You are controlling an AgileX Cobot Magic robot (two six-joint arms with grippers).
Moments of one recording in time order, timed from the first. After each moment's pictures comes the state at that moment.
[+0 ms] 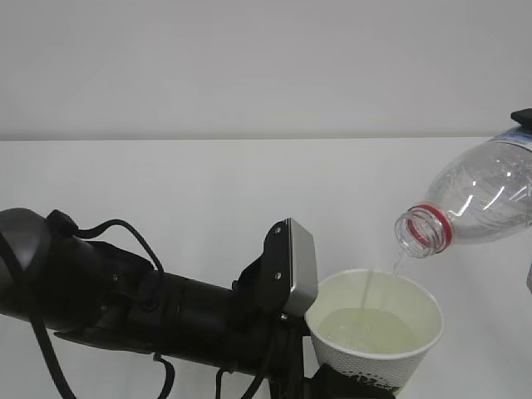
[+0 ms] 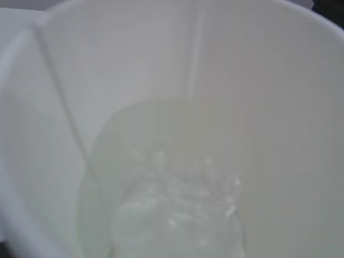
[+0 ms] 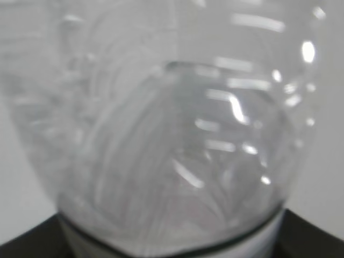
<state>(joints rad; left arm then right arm) -0.80 2.01 -0.80 1.02 -0.95 -0.51 0.13 0.97 -0.31 -0.42 -0.44 -1.26</state>
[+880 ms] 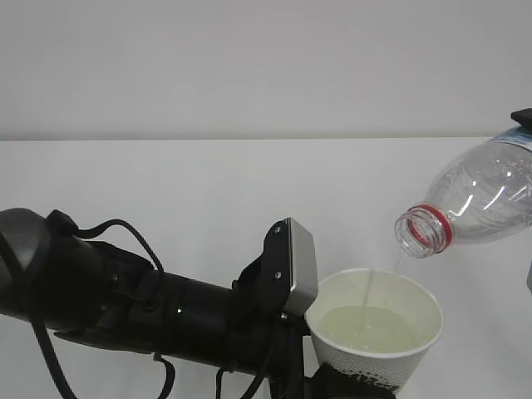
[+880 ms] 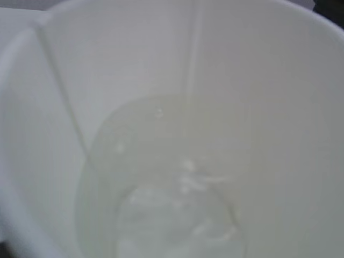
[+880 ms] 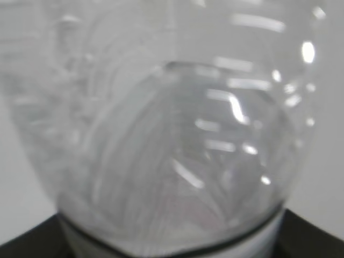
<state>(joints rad) -0.80 2.01 -0.80 1.01 -0.95 -0.51 0.13 0.97 -0.31 -0.42 -0.44 -1.26</state>
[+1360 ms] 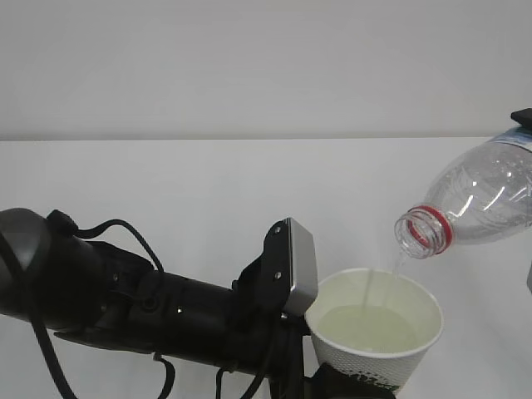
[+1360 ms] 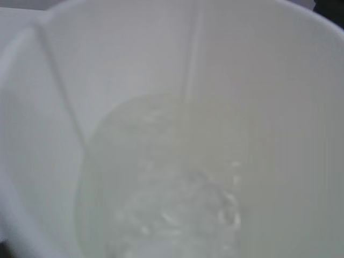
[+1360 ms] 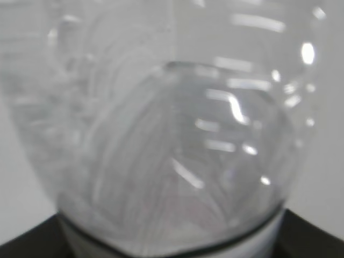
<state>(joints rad) -0.80 2.01 -0.80 1.01 -0.95 -0.51 0.13 0.97 -0.31 -0.42 -0.44 -1.27</state>
